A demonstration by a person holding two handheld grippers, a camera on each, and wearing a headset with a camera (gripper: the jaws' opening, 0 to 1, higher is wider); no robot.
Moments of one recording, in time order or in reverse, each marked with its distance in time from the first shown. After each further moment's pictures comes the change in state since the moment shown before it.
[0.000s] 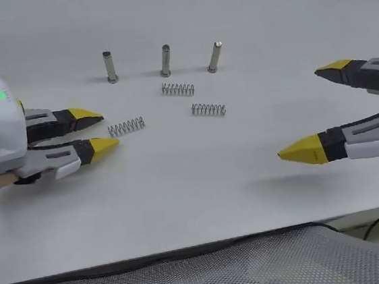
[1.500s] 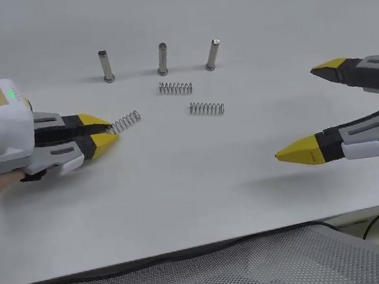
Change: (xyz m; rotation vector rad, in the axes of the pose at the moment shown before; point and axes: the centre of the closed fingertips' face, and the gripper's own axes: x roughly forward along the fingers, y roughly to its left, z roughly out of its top) left arm 0.002 -0.007 0.000 0.002 0.020 -0.031; right arm 0.005 -0.002 -0.001 -0.005 0.007 0.011
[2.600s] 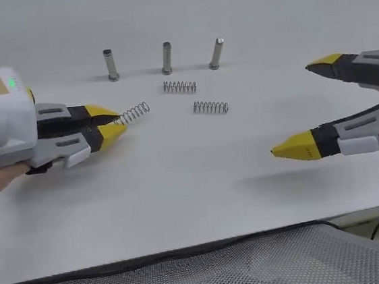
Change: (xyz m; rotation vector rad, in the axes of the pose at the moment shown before) left arm -0.001 -0.002 0.026 0.011 -0.057 -0.001; right arm 0.007 0.003 0.011 -0.016 -0.021 0.020
